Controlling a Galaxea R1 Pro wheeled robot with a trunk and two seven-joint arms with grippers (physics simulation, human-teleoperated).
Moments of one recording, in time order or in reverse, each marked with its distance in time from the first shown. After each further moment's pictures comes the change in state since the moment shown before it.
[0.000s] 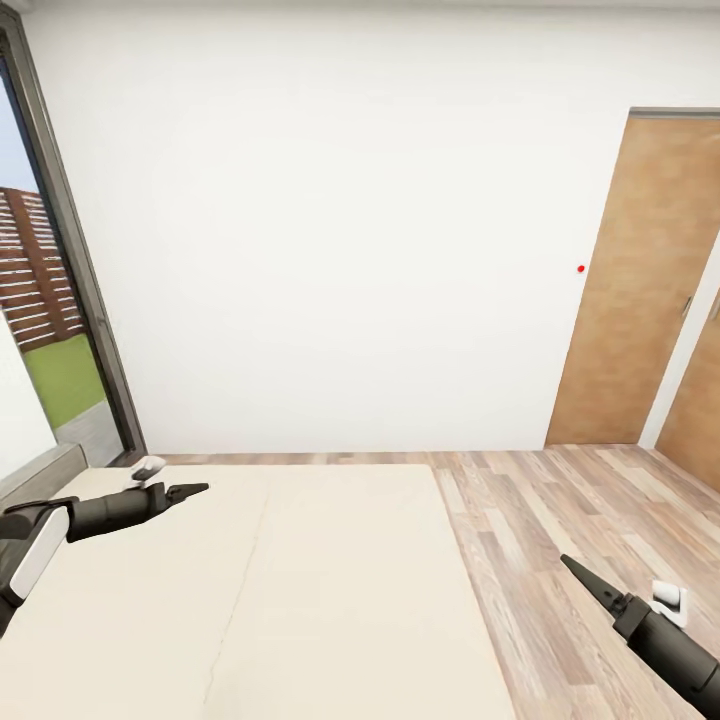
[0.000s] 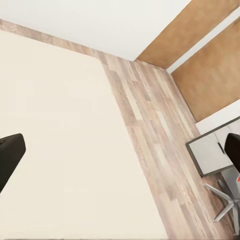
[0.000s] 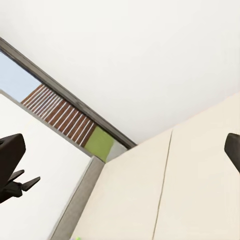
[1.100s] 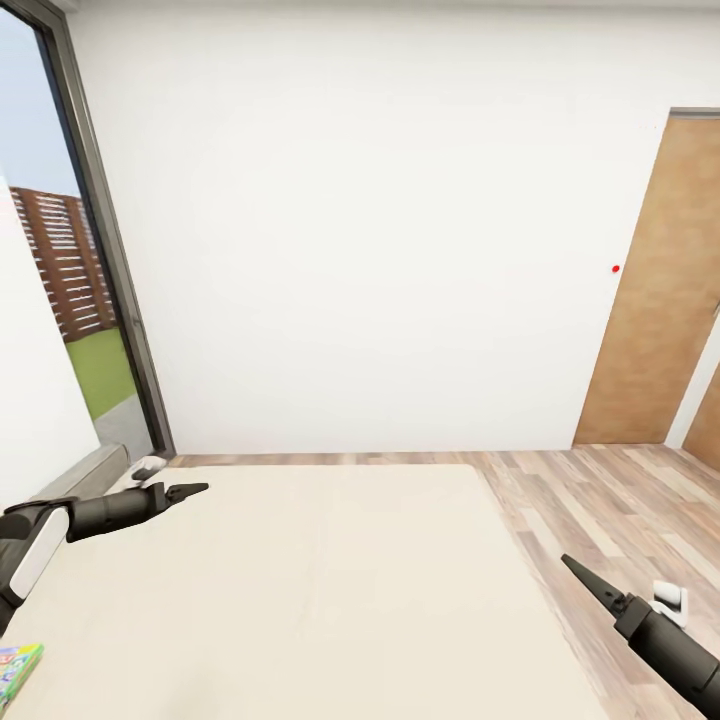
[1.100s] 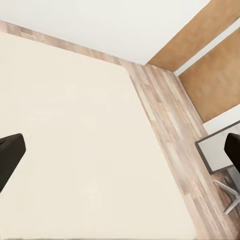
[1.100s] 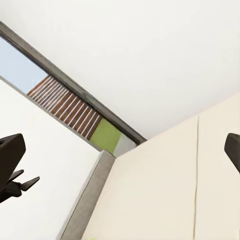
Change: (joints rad) left arm 0.000 0.000 0.000 0.000 0.000 -0.003 0.001; right arm 0.000 -0.002 -0.001 0.000 0.000 0.000 0.000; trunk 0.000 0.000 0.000
